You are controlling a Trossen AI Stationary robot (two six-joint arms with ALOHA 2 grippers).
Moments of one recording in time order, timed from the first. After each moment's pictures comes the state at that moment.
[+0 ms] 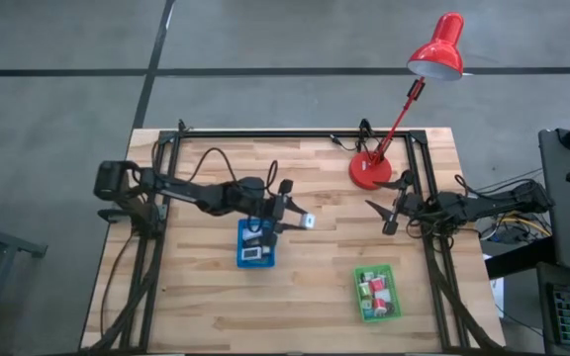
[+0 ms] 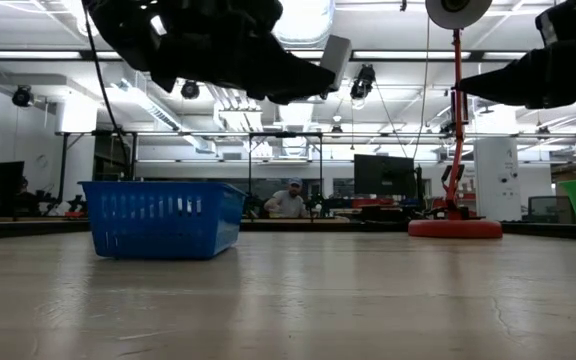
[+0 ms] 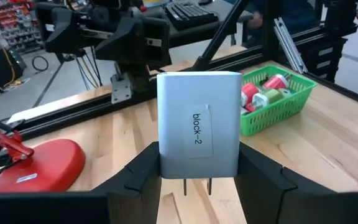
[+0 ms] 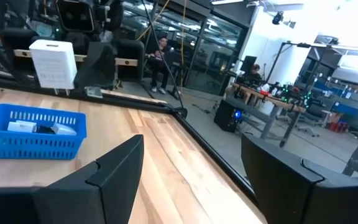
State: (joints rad) left arm 0.04 1.68 0.86 0.55 0.28 0.30; right arm 0.19 0.21 0.01 0.29 0.55 -0.32
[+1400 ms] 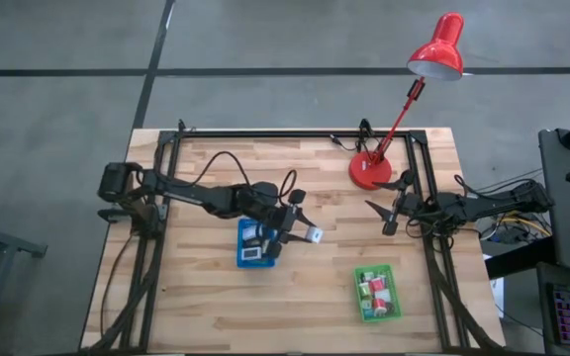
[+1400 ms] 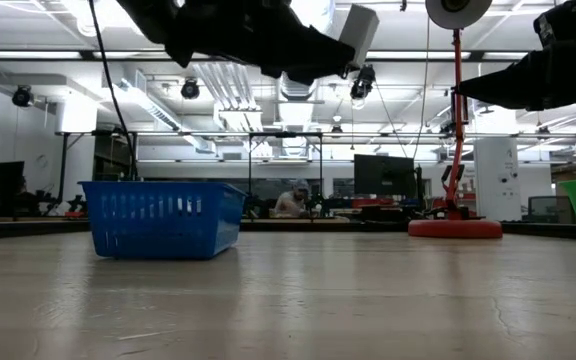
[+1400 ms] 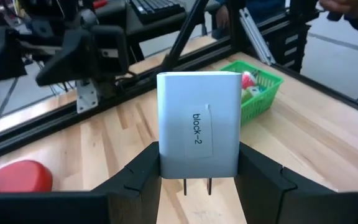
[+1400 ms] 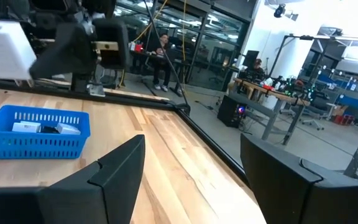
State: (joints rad) left arm -0.02 1.73 1.03 0.32 0.32 0.36; right arm 0.19 0.22 0.01 0.29 0.55 -0.27
